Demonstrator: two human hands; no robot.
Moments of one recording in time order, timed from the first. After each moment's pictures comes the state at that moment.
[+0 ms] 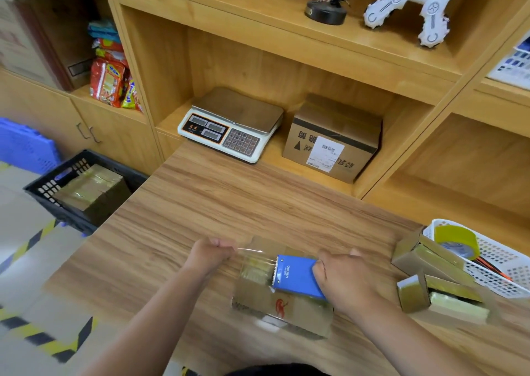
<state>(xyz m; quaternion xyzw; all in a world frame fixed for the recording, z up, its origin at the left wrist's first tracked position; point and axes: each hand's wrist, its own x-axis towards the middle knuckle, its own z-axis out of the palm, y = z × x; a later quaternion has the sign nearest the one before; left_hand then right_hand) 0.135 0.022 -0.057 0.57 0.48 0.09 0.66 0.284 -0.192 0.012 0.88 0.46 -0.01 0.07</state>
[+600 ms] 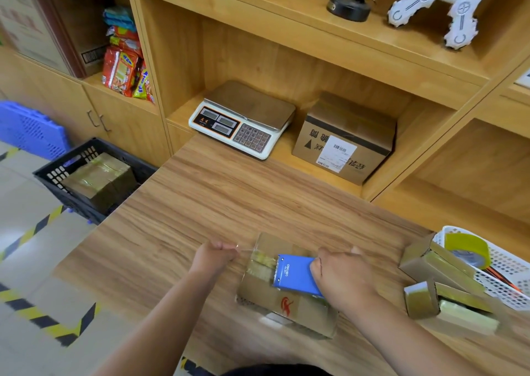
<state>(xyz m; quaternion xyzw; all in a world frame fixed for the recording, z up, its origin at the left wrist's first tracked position) 0.125 0.020 -0.087 0.52 0.52 0.11 0.67 0.270 -0.165 0.018 0.88 0.46 0.02 0.16</state>
